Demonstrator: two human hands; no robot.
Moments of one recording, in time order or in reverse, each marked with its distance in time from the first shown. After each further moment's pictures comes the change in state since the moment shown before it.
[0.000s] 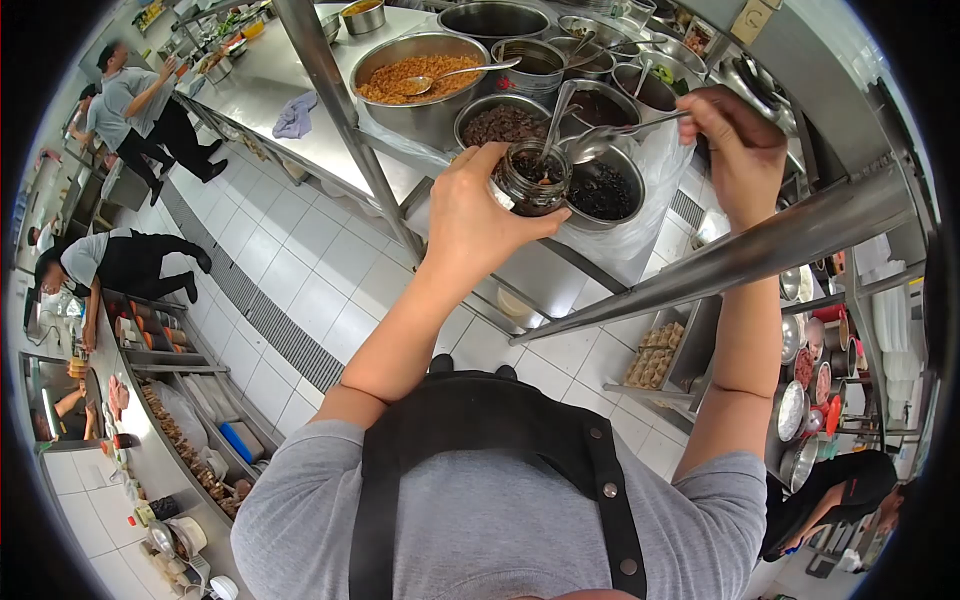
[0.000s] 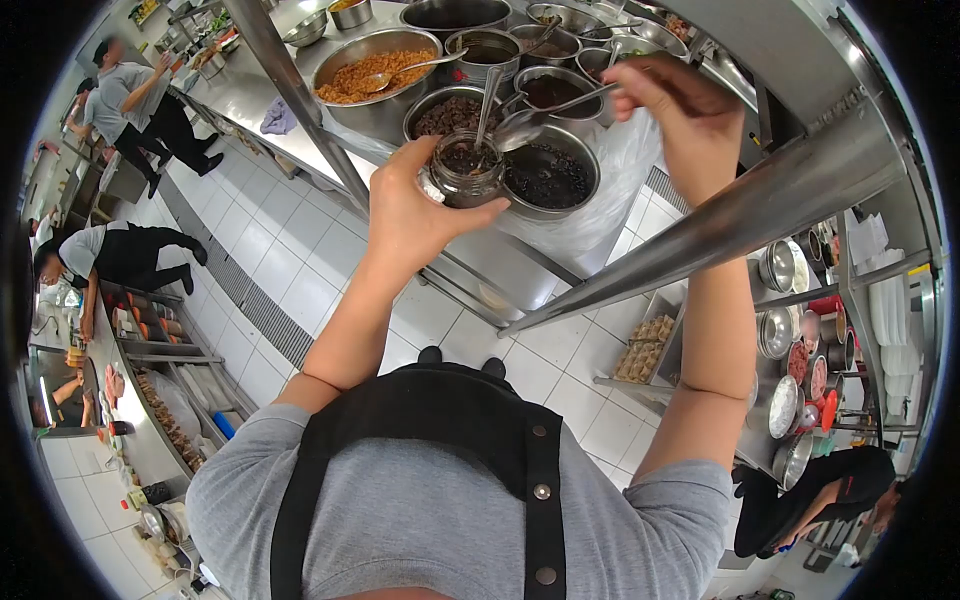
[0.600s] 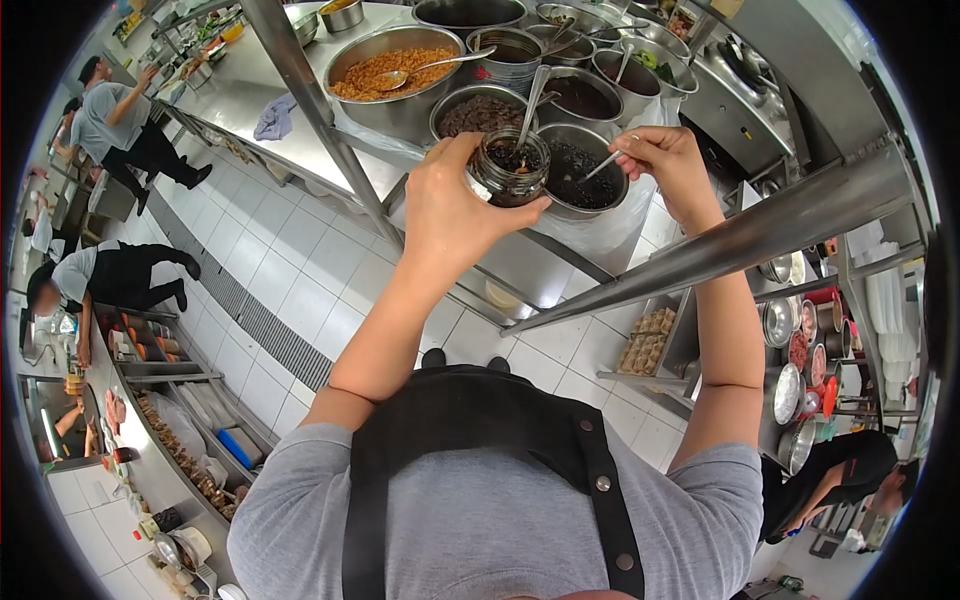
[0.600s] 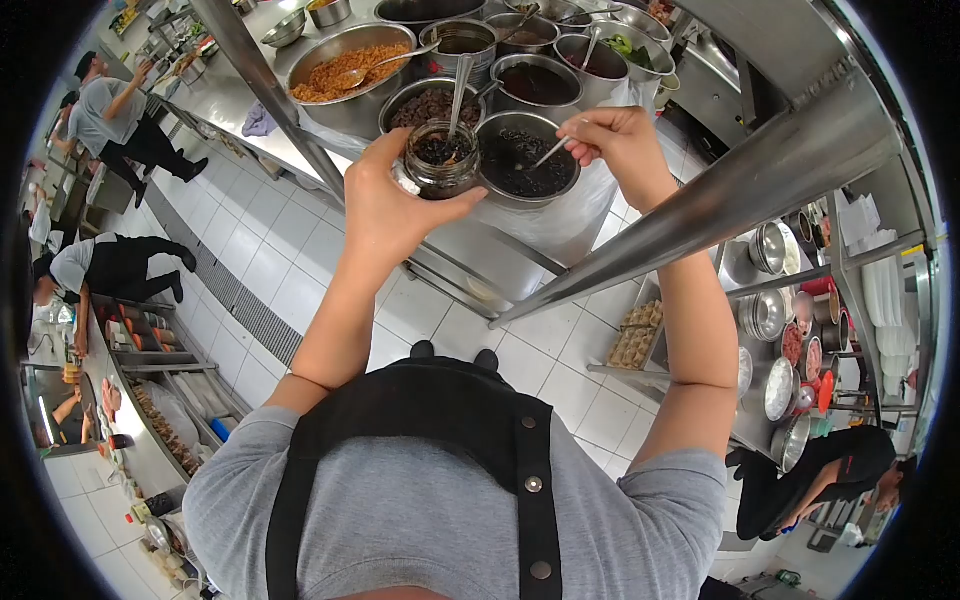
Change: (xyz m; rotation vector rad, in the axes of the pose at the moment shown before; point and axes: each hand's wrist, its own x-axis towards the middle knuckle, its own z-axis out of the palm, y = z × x) left_hand 0.003 0.004 0.000 0.010 -0.024 -0.006; right_hand -0.034 0.073 -0.011 0.033 -0.185 0.592
